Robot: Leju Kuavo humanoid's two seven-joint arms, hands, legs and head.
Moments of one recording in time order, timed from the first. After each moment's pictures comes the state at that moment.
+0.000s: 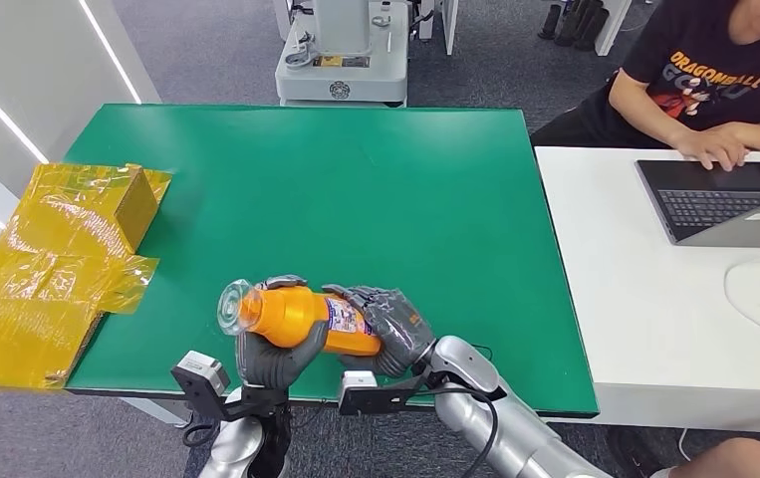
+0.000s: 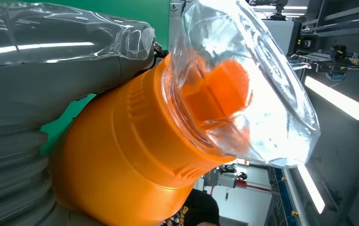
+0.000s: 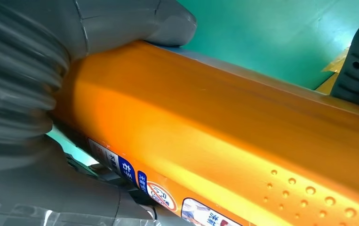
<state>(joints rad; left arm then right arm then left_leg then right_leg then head) -0.08 -0.23 -0.34 -1.25 0.08 0.09 -0.70 -0.51 0.04 0.76 -0.78 0.73 -0.30 -0.59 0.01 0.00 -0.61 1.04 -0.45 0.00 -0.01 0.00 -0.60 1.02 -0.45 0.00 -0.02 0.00</state>
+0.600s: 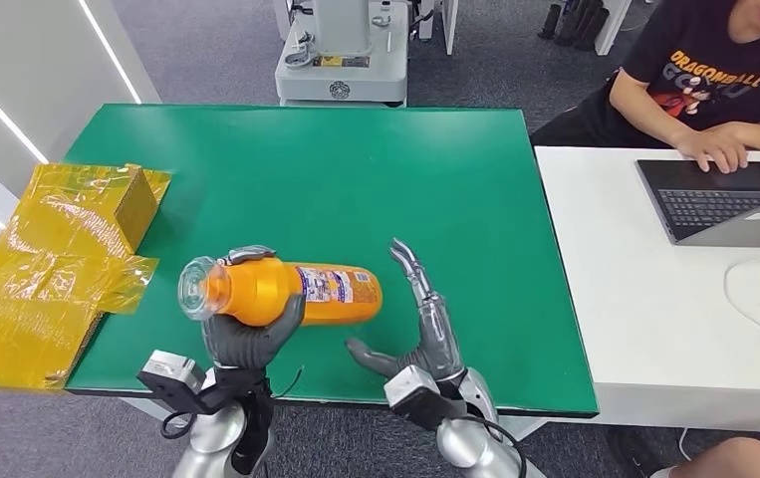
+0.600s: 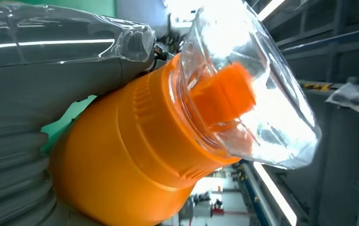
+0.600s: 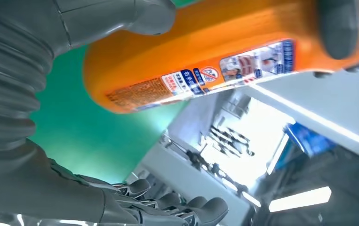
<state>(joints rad) -0.12 -0.20 -0.33 -1.42 -0.04 0.24 -0.70 -0.28 0.05 0.67 -1.14 0.29 -0.57 -0.70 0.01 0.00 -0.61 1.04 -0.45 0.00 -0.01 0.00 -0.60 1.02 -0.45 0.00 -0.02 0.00</state>
